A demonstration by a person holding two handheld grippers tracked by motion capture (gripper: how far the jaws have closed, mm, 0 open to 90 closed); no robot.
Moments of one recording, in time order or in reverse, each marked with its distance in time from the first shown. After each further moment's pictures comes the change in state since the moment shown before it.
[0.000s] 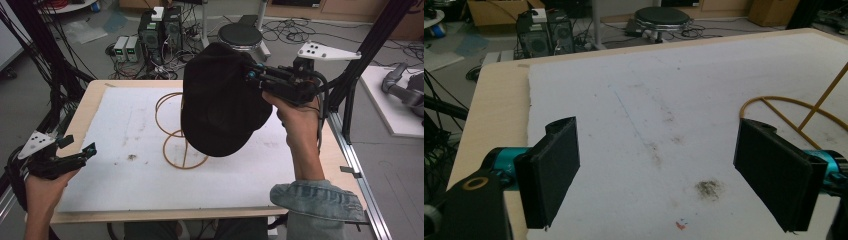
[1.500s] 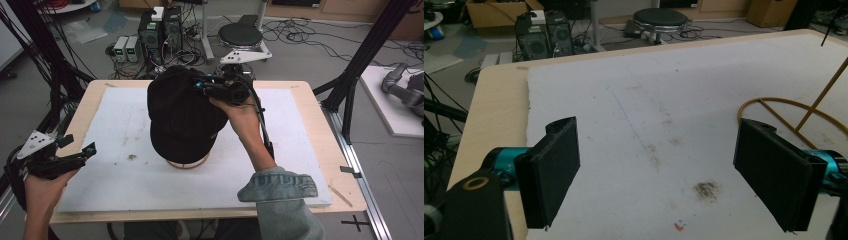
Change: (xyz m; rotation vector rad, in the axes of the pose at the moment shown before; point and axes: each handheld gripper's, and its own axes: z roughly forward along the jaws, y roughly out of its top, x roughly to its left) left arm -0.001 0.002 -0.001 0.001 -0.007 0.007; right arm 0.009 -0.037 0.115 0.202 -0.032 -0.021
